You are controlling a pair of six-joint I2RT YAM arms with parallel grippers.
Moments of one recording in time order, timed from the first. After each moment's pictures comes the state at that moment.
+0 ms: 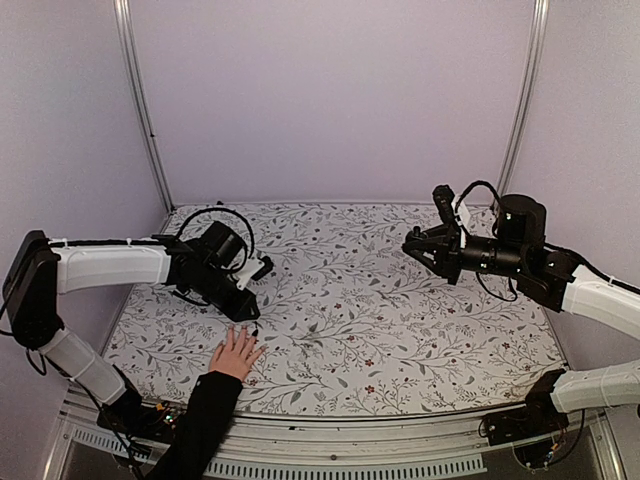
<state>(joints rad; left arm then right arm) -0.65 1.52 0.93 -0.54 0.15 -0.01 0.61 1.05 0.76 0.07 -0.44 -0.04</state>
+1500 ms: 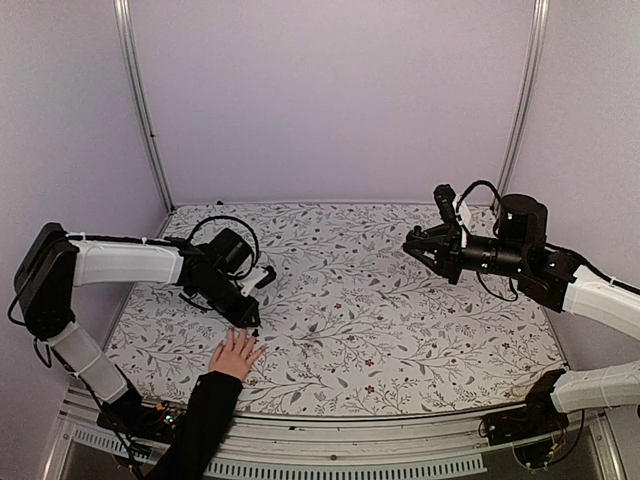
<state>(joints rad) -0.66 1.61 0.94 -0.55 0.14 -0.01 0.61 1.05 0.76 0.07 -0.44 -0.04</state>
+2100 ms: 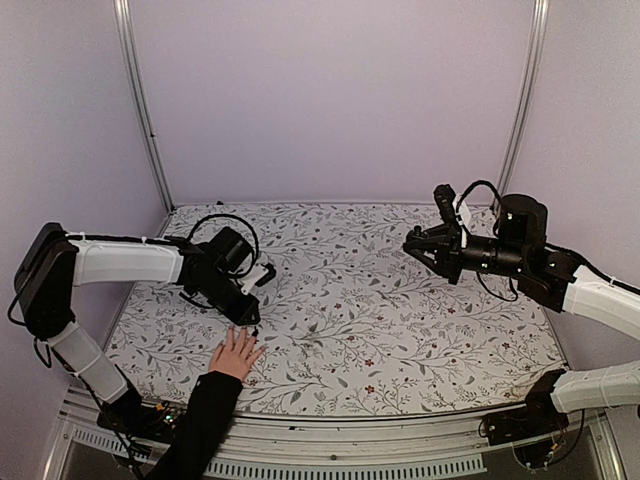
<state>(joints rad) -0.66 1.61 0.95 -0.54 0.12 -0.01 0.61 1.05 0.76 0.07 -0.44 -0.04</state>
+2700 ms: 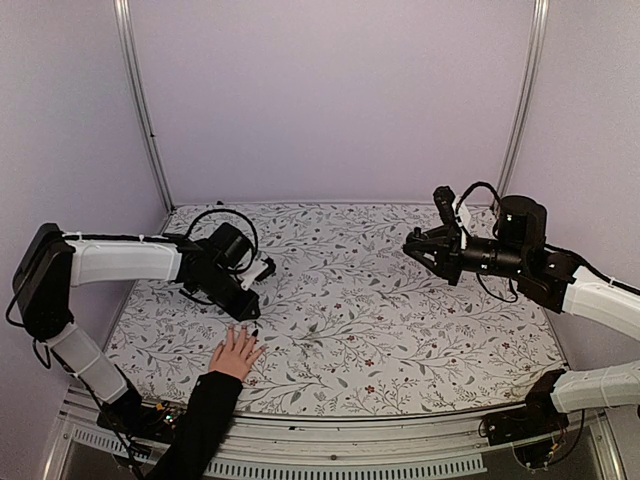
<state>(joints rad) -0.65 1.60 0.97 -0.54 0.09 -0.01 0.61 1.05 0.75 0.07 -0.44 -0.04</state>
